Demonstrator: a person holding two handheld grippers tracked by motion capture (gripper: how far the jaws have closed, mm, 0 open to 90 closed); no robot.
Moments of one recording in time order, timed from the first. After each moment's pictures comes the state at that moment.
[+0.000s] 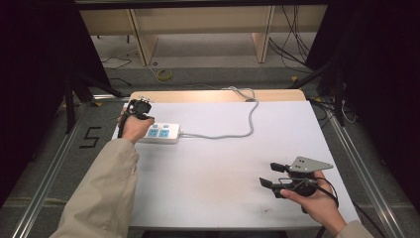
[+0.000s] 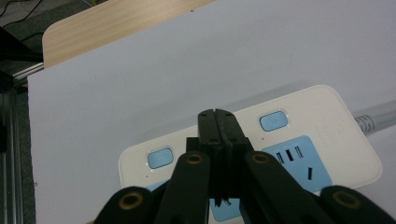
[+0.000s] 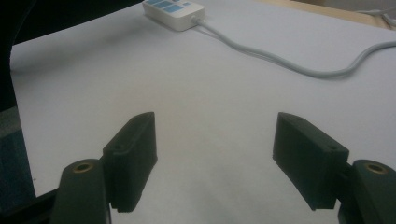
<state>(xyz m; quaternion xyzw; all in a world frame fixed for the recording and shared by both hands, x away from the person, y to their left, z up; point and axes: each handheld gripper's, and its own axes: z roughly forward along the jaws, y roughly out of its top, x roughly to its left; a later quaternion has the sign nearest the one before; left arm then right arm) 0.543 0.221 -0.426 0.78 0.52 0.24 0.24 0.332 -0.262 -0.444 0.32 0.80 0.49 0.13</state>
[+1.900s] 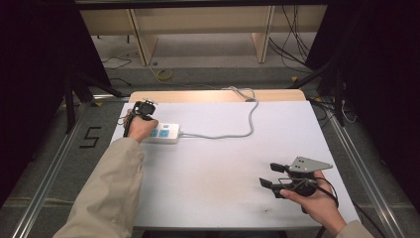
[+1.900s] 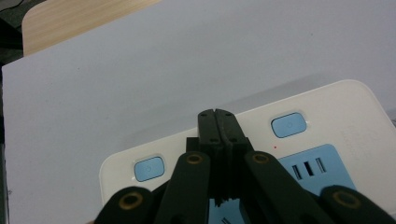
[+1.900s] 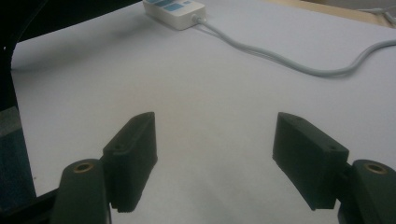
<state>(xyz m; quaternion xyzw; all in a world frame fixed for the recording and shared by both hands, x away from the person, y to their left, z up) 0.557 0.215 -0.446 0.79 0.53 0.23 0.22 0.332 -0.262 -0.445 0.32 0.80 0.49 0.13</state>
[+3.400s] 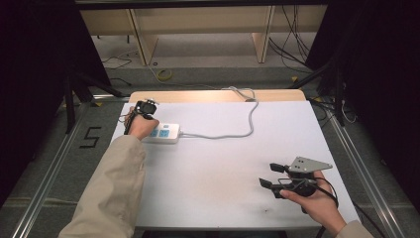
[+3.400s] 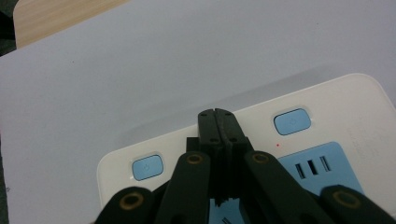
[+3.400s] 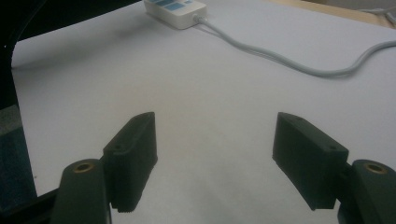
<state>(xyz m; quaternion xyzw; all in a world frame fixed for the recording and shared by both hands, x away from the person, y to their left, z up) 0.563 0.213 -0.448 0.79 0.53 0.22 0.20 0.332 -0.261 -0.445 0.32 0.80 0.49 0.13</state>
